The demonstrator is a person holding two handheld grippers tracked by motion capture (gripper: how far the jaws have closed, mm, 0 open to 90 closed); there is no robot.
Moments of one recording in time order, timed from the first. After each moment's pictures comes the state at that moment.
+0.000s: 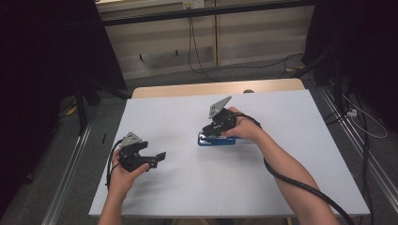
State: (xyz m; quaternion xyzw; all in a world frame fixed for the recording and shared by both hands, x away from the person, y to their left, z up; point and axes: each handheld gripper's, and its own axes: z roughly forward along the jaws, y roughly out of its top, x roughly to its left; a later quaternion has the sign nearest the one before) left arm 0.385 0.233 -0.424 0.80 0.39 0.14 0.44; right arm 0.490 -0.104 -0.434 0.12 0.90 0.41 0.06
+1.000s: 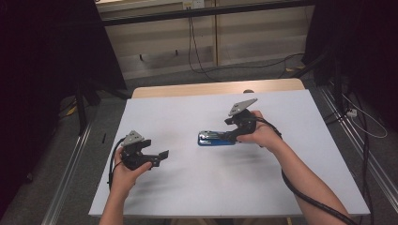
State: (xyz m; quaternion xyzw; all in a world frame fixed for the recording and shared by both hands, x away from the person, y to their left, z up) left arm 0.388 0.225 -0.422 0.80 0.38 0.13 0.45; right arm 0.449 -0.158 -0.417 0.27 0.86 0.41 0.11
